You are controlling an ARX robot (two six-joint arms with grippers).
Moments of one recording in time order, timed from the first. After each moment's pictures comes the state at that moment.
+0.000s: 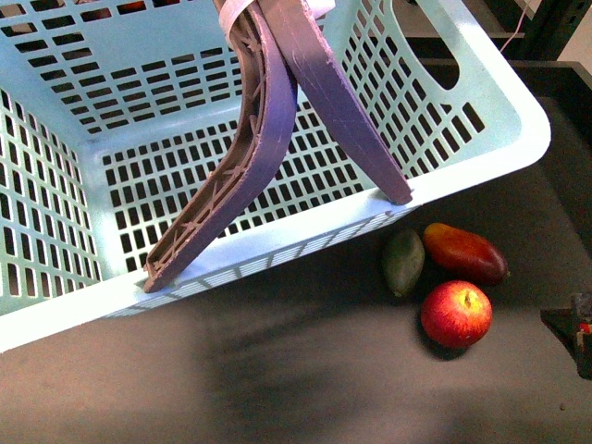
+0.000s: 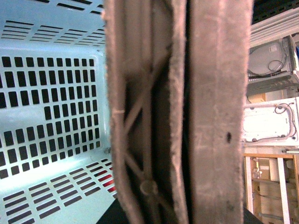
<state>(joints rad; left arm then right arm) -0.45 1.56 1.10 -0.03 0.18 -0.85 -0.08 1.86 0.35 0.63 -0.13 -0.14</state>
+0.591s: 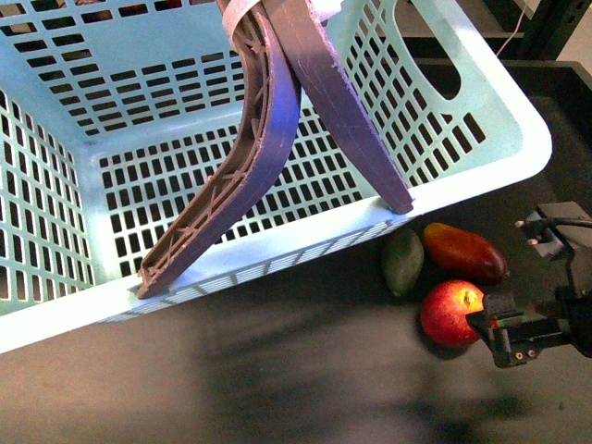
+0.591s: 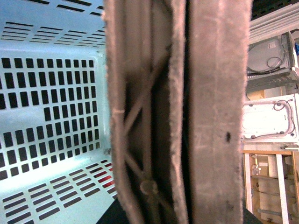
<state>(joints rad) -0.45 1.56 1.10 -0.03 0.19 -0.85 0.04 2.15 0.56 0.61 -0.17 -0.13</state>
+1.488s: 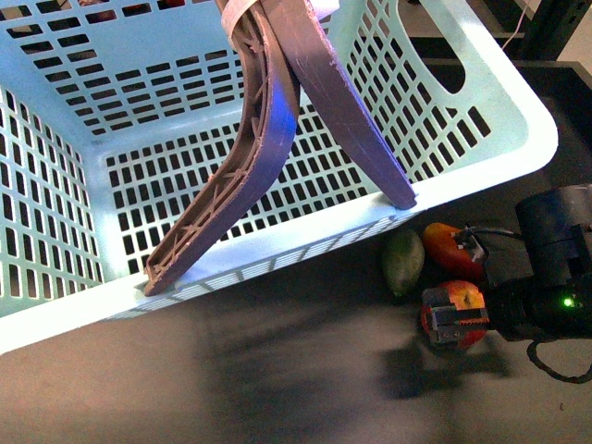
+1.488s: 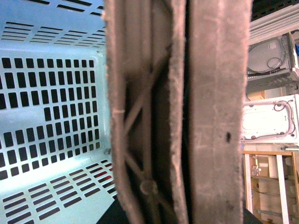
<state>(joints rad) -0.45 1.56 1.10 -0.03 0.19 -0.85 0.14 2.43 0.86 0.47 -0.04 0.00</state>
